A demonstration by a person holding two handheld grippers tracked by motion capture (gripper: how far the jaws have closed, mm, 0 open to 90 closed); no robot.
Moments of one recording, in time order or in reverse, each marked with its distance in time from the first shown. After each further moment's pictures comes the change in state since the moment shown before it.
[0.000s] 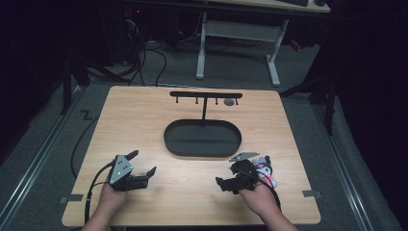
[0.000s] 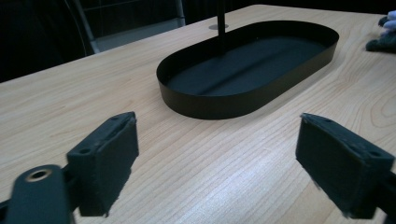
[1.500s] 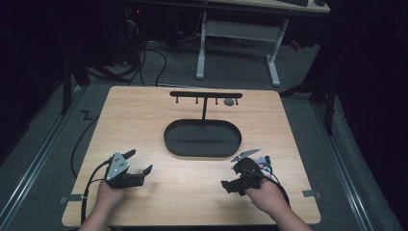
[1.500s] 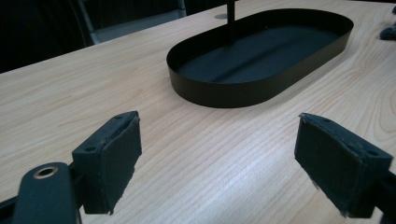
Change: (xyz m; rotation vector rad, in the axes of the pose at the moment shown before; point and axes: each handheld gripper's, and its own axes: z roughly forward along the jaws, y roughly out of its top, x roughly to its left) left arm 0.013 -0.005 0.005 0.031 -0.002 0.001; right arm -0.005 0.006 -0.017 0.138 -0.010 -0.053
